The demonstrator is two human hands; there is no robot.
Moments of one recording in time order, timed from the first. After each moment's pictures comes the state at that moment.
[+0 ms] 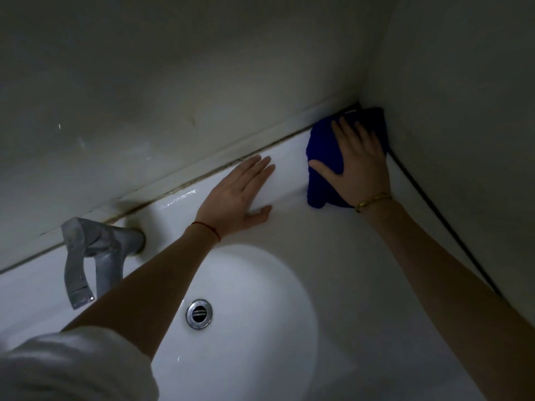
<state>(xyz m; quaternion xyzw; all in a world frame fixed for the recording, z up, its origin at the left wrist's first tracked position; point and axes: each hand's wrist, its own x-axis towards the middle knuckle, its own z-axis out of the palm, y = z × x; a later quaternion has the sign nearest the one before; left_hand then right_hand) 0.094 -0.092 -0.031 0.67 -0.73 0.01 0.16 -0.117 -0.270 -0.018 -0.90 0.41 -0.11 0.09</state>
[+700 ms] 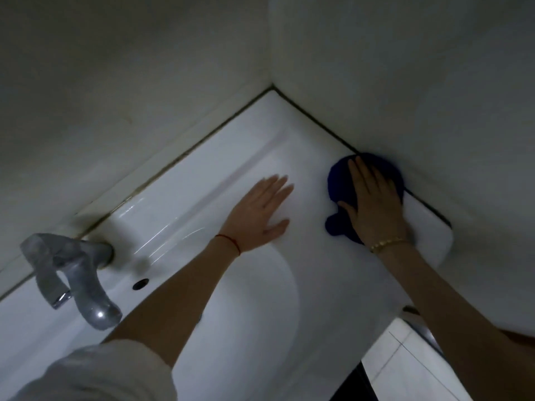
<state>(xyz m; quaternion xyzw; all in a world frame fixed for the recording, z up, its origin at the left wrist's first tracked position) -0.022 -0.075 -0.050 0.52 -0.84 -0.07 0.15 -0.288 -0.134 -0.018 -0.83 0.56 -0.05 0.06</state>
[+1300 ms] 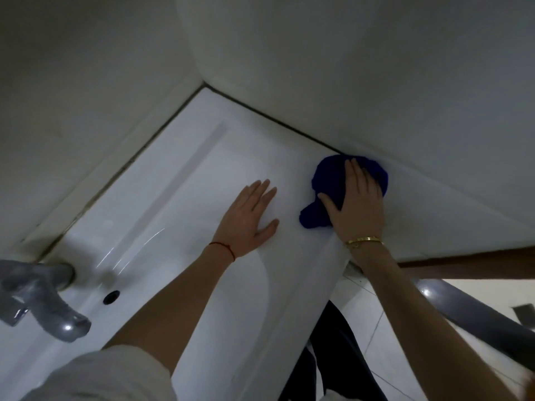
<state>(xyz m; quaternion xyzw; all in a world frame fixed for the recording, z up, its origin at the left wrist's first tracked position) -0.088 -0.041 -0.054 0.49 -0.85 -0.12 0.13 -0.336 -0.047 -0.013 -0.67 0.72 -0.17 0.09</state>
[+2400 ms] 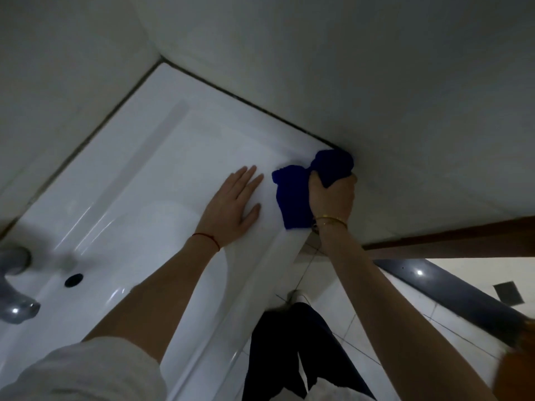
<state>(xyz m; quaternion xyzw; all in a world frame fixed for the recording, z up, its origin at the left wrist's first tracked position) -0.138 -0.027 -0.058 0.50 -0.85 -0.12 0.13 -0.345 -0.035 0.001 -0.31 0.78 -0.39 0.37</state>
